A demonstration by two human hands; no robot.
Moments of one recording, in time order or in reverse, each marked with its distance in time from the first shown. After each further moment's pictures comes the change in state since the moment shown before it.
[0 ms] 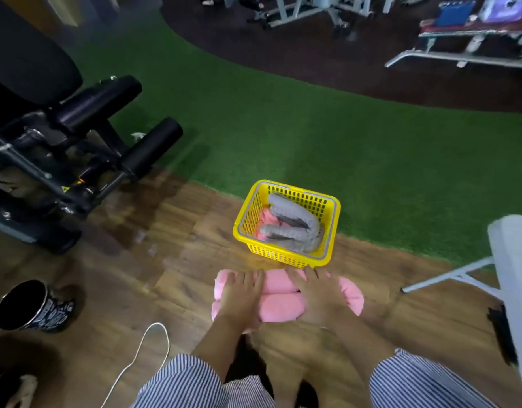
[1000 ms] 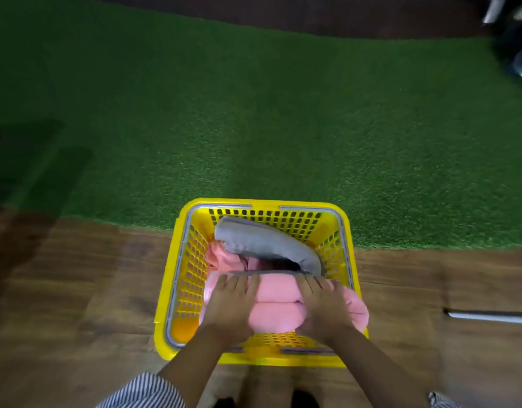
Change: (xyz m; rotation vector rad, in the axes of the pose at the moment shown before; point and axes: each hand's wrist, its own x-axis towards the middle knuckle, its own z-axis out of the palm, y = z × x) left_hand 0.543 -0.087 0.222 -0.033 0.062 0.486; right_hand 0.425 0.190 0.215 0.161 -0.083 0.395
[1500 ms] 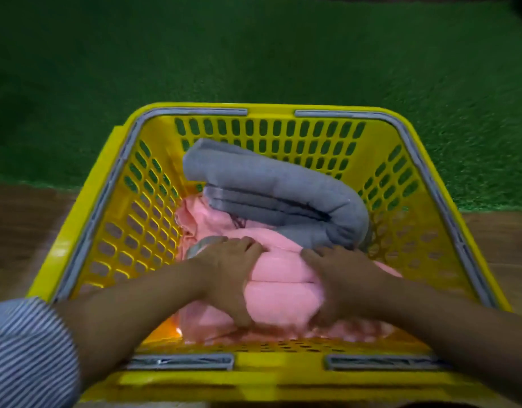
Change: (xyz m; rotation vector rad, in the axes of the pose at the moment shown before) left_hand 0.097 -0.046 0.186 0.056 -0.173 0.146; right_hand 0.111 0.026 0.175 -0.141 -0.058 -0.169
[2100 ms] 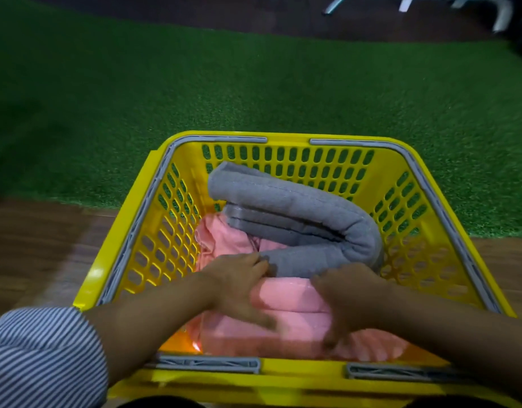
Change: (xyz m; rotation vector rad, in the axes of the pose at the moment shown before) left_hand -0.017 -0.013 -0.006 -0.044 0.015 0.032; right_hand 0.000 -0.021 -0.025 -0.192 -0.065 -0.105
